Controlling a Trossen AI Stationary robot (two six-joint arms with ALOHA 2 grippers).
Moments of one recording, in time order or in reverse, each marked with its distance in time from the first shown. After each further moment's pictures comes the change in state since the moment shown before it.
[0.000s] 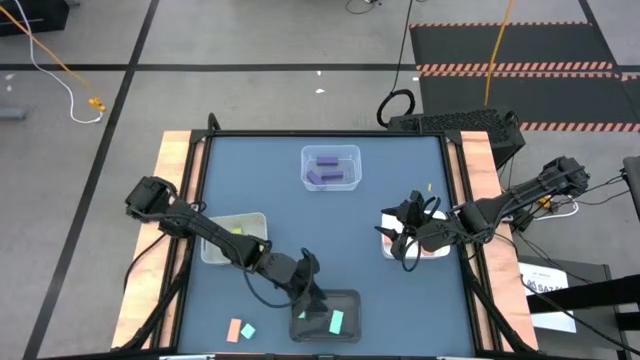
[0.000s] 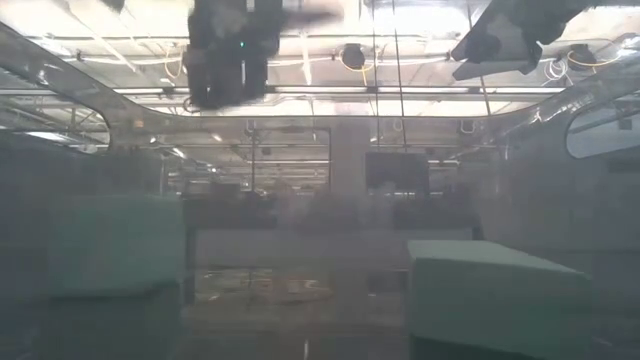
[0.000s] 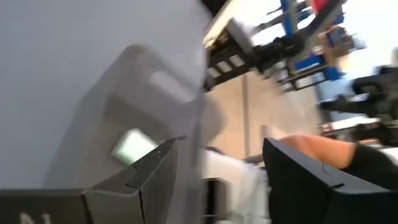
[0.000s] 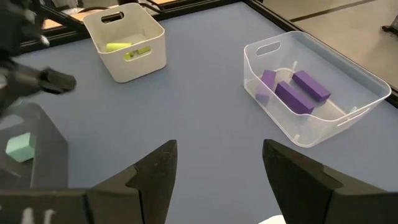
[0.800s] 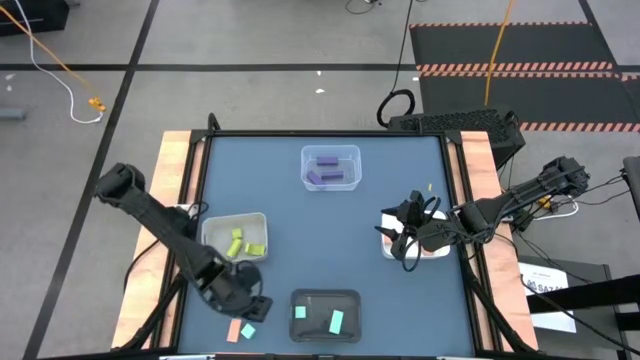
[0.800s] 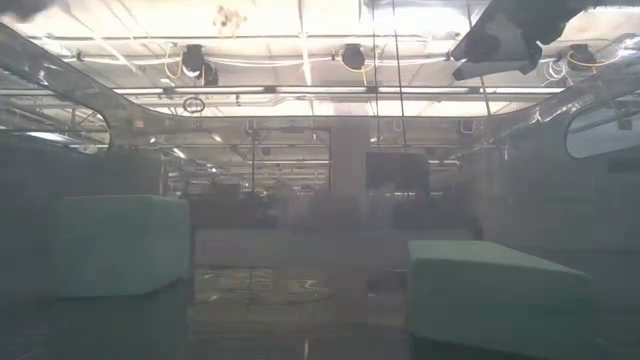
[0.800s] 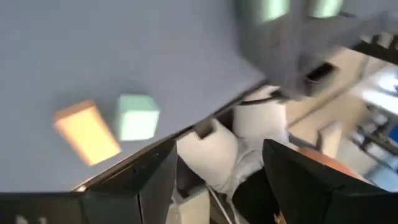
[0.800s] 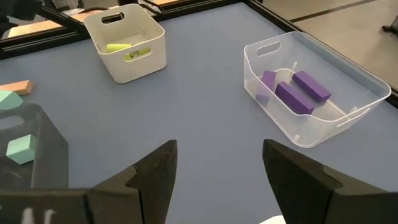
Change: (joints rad) left arm -0.277 -0.281 0.001 -0.808 0.007 -0.980; right arm 0.000 0.000 0.000 0.001 0.000 0.001
